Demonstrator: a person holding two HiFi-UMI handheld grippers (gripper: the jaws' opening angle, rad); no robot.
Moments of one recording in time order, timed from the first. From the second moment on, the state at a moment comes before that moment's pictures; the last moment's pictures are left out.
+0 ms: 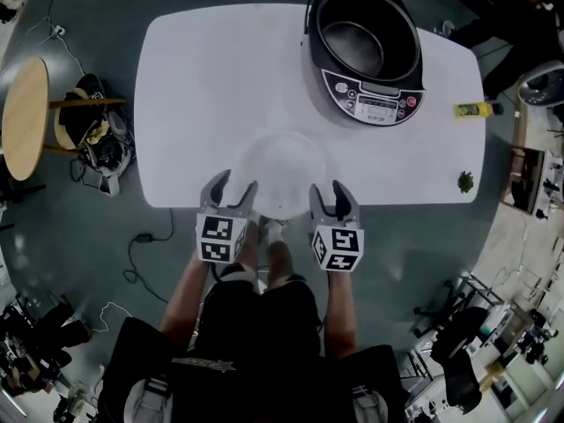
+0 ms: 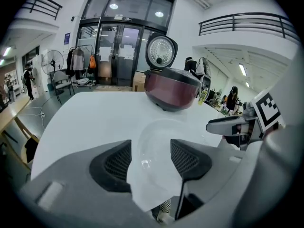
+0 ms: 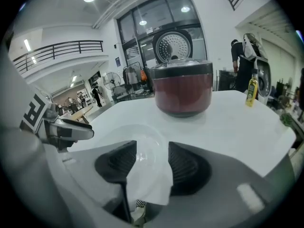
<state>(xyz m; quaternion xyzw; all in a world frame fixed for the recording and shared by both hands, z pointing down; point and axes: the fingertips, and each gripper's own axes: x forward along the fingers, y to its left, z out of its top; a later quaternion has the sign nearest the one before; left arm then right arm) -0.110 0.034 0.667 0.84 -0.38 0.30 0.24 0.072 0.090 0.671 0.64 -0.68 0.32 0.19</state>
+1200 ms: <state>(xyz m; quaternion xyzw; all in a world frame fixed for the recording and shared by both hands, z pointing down) -0.124 0.047 0.729 0.80 -0.40 0.36 0.26 0.074 0.104 0.728 0.61 -0.67 0.37 0.21</state>
